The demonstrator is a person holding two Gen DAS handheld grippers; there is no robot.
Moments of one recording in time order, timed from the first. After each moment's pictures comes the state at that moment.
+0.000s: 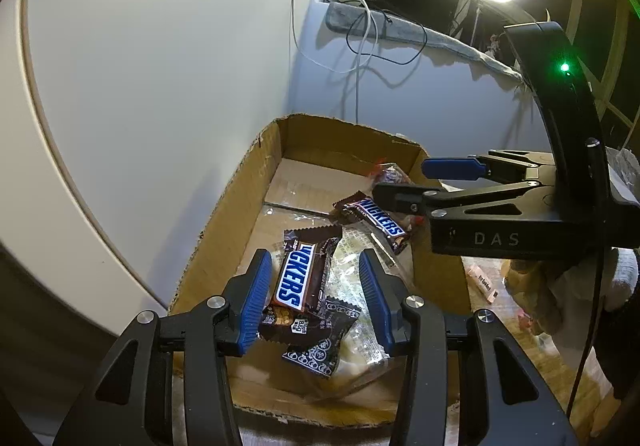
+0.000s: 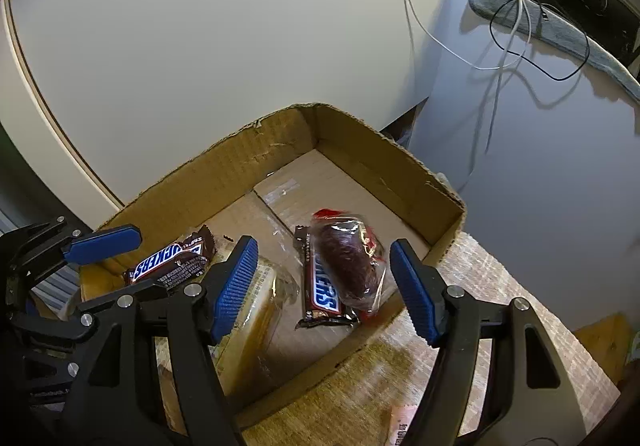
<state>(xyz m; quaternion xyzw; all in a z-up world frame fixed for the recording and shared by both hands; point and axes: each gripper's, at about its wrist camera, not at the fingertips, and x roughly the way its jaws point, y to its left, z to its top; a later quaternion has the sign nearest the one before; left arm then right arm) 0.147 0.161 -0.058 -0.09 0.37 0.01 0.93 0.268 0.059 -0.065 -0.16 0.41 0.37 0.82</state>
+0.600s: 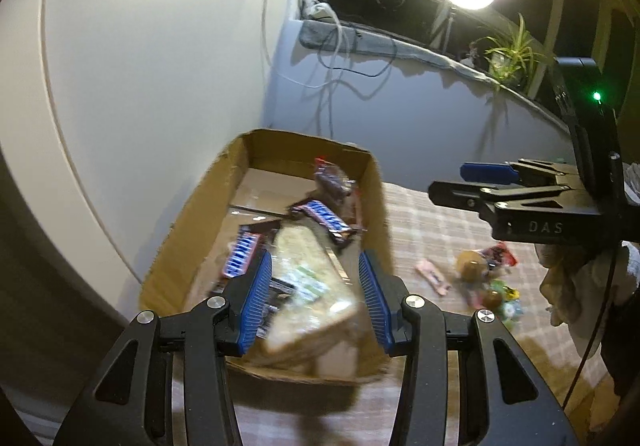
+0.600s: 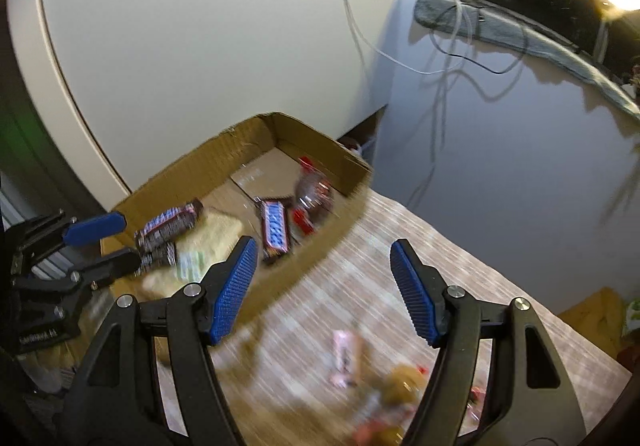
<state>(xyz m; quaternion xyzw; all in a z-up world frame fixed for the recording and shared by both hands) 0.117 0.122 -0.036 -0.09 0.34 -0.02 0.93 0.237 -0.029 -0.026 -0.14 0.39 0.34 0.85</state>
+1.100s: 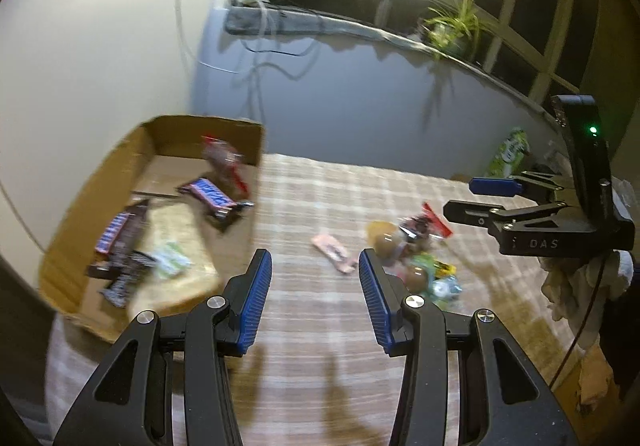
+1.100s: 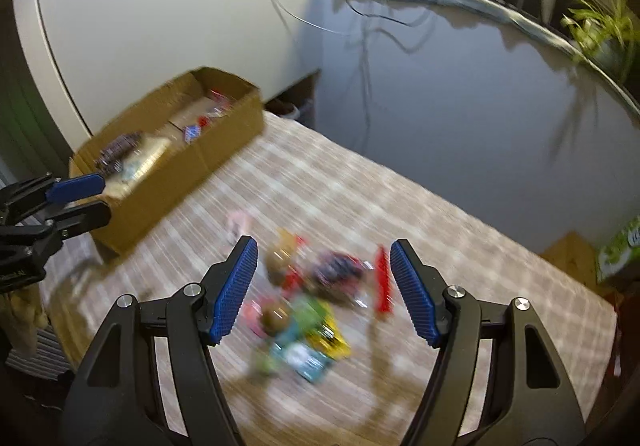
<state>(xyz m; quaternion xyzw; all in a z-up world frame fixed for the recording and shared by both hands) 0.118 0.038 -0.045 -0.07 0.36 -0.10 0.92 0.212 -0.161 -0.042 -0.13 0.42 0.27 0.86</state>
